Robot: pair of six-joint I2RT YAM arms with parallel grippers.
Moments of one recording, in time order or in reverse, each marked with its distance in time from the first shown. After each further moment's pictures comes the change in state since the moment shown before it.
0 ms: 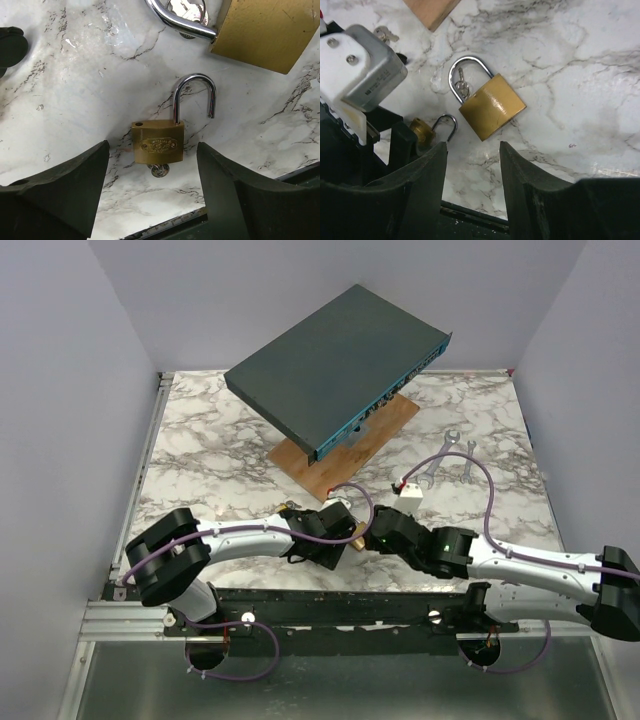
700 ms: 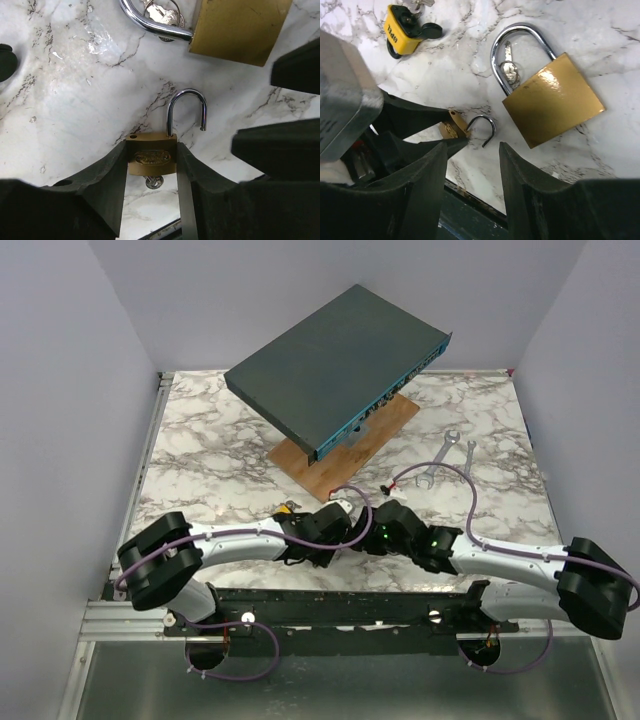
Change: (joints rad) left arm -0.001 -0.035 -0.050 0.097 0.028 0.065; right arm -0.163 0.109 -0.177 0.424 -0.428 0.032
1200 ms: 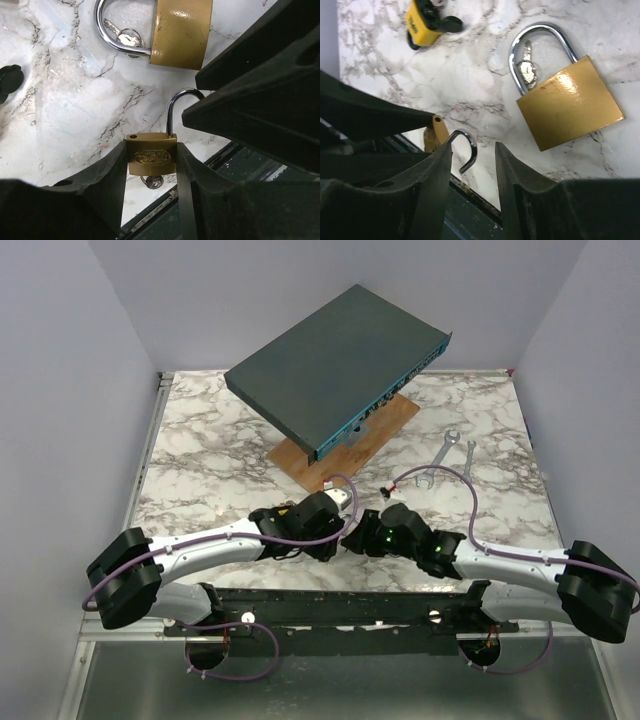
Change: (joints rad) left arm 0.036 -0.189 -0.011 -0.001 0.121 0.026; right arm -0.010 0.000 -0.074 0.155 -0.071 -0.040
